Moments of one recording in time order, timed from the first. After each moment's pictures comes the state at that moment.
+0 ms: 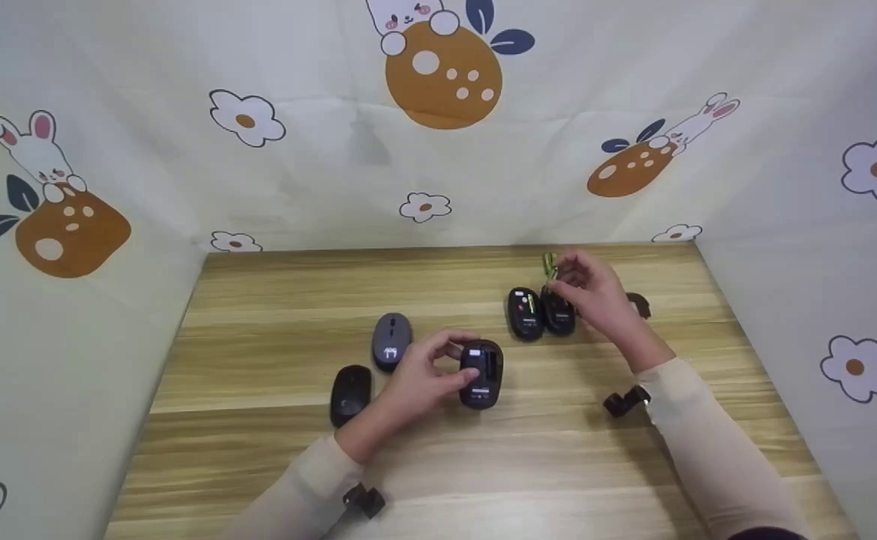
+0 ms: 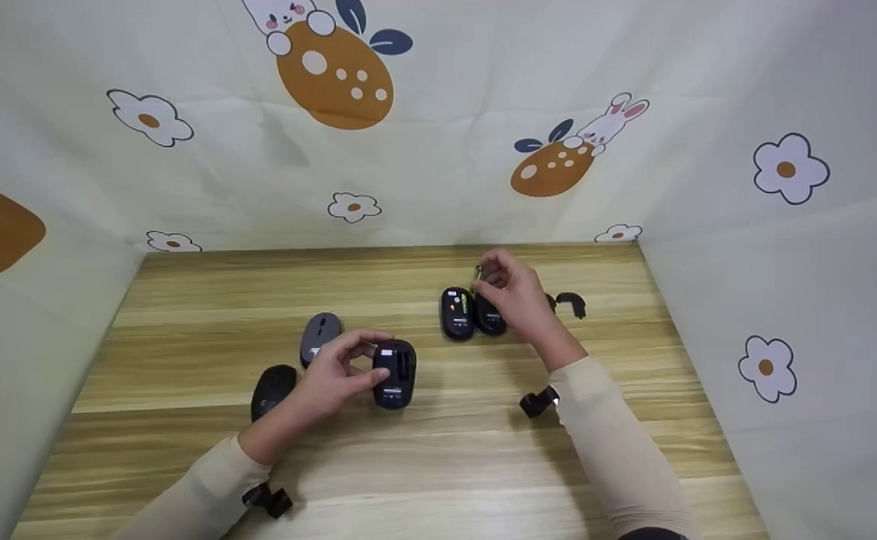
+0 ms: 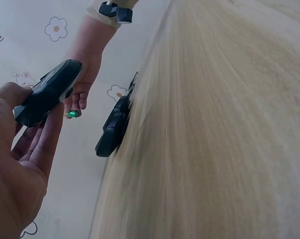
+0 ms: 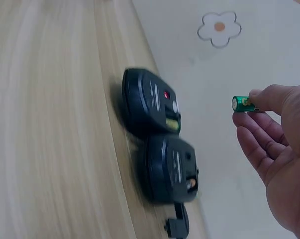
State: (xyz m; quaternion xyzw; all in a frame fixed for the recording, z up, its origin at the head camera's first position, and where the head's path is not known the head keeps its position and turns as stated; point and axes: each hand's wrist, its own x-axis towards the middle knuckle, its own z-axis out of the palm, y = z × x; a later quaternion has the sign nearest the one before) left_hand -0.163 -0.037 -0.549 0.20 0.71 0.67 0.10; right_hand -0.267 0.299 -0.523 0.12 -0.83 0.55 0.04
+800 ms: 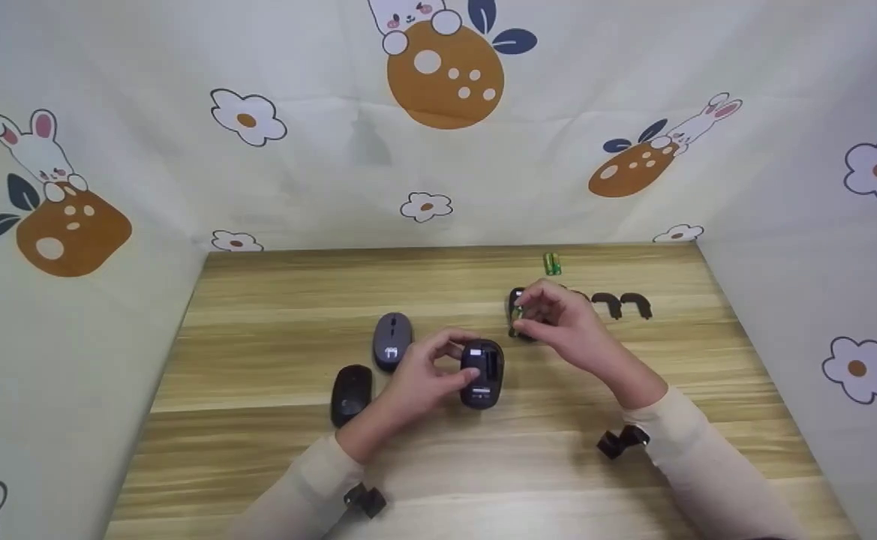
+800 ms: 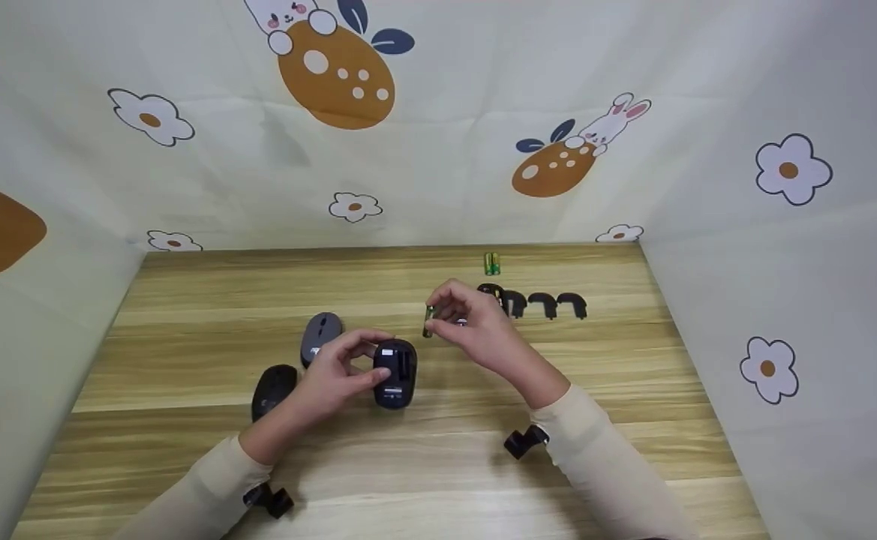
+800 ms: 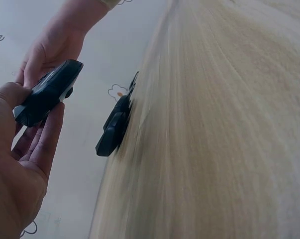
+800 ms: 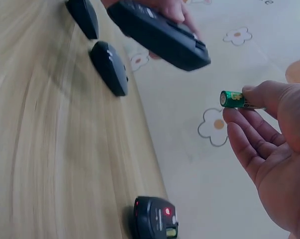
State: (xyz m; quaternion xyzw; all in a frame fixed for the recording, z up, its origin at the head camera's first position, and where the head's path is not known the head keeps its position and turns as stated) left_hand -0.164 -0.038 -0.549 0.21 0.71 0.67 0.09; right_hand -0.204 0.245 -0.493 0.23 -0.78 0.58 -0.02
